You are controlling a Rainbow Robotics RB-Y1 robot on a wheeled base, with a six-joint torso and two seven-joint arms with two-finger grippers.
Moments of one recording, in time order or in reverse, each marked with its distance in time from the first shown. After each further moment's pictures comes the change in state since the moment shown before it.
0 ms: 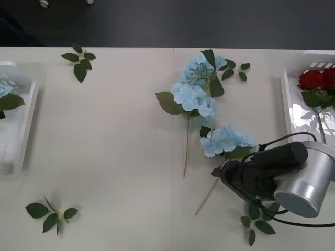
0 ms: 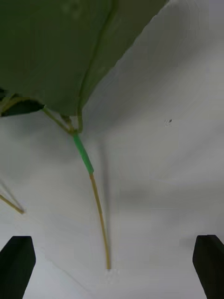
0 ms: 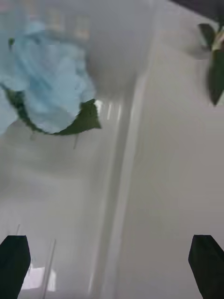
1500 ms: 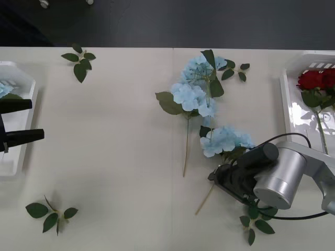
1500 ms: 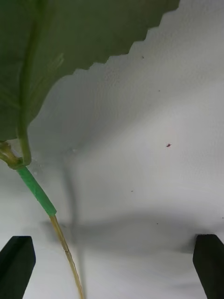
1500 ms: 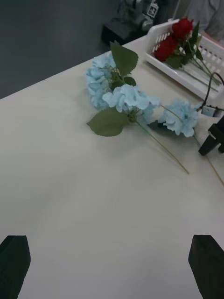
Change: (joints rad) right arm -0.132 0.069 0.162 0.200 0.016 -0.020 0.000; left arm -0.034 -0.234 0.154 -0.344 0.442 0.563 -0.777
